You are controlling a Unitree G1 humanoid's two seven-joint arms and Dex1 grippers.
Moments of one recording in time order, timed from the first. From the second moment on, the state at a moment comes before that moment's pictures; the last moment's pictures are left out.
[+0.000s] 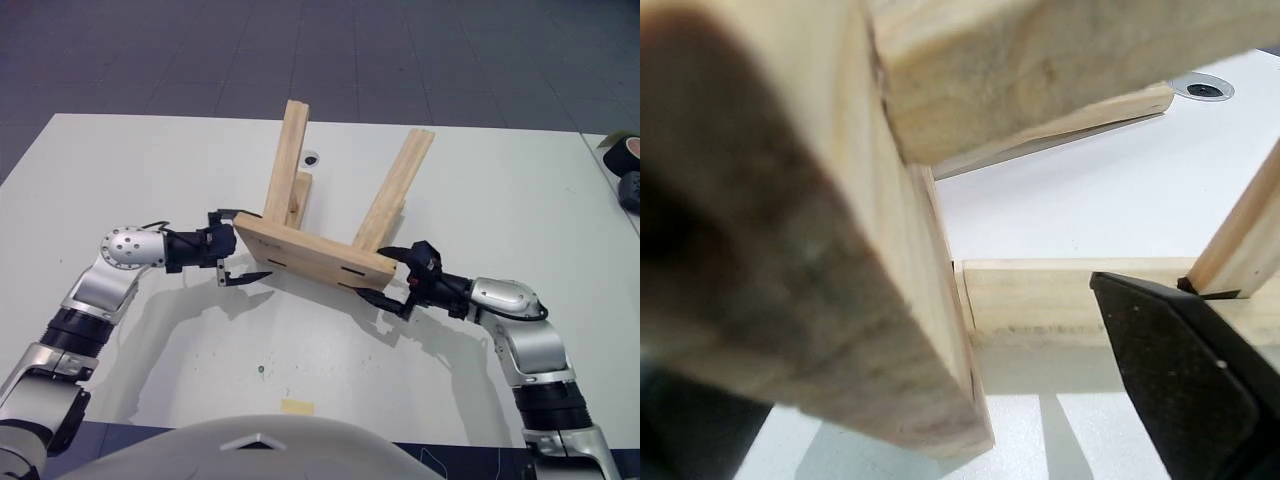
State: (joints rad) left arm -0.33 0.60 -0.31 0.18 -0.08 -0.17 -1.06; right arm 0.03 -0.69 0.02 -0.12 0.42 0.31 1.02
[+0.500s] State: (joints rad) left arm -0.26 0.61 -0.29 0.08 -0.12 -0.06 -1.11; right arm 0.07 -0.71 0.02 -0.09 0.42 0.32 1.10
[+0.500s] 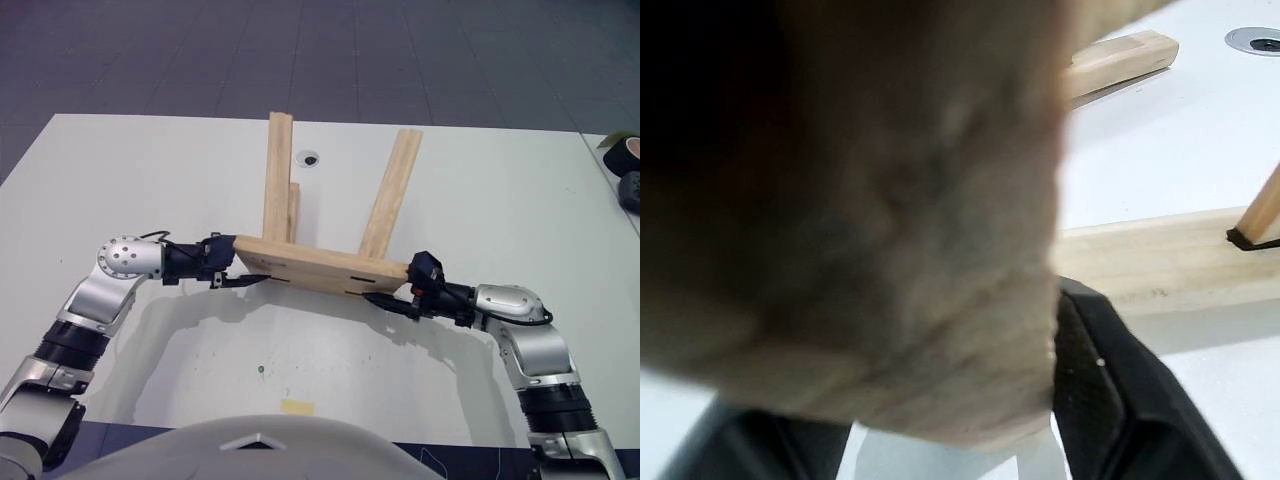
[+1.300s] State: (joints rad) left arm -0.40 0.67 -0.02 -0.07 -1.40 0.66 -0.62; right arm -0.05 -0.61 -0.15 -0.22 1.46 0.57 0.61
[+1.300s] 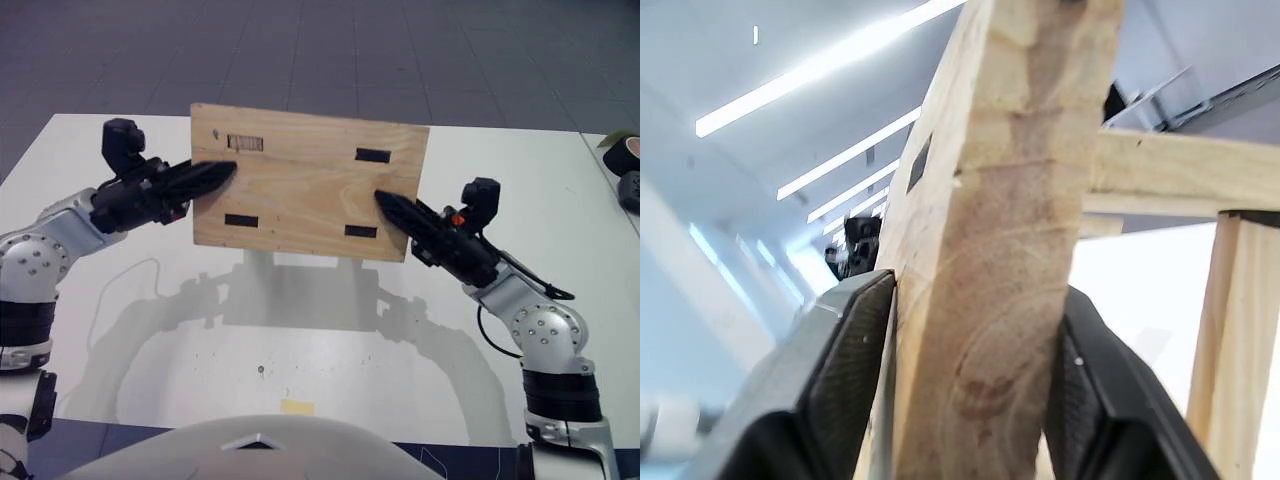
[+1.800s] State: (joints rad) left arm -0.62 0.44 0.11 0.11 -1.81 0.66 0.45; right arm -0.29 -0.30 -0.25 -0.30 1.62 0.35 -0.21
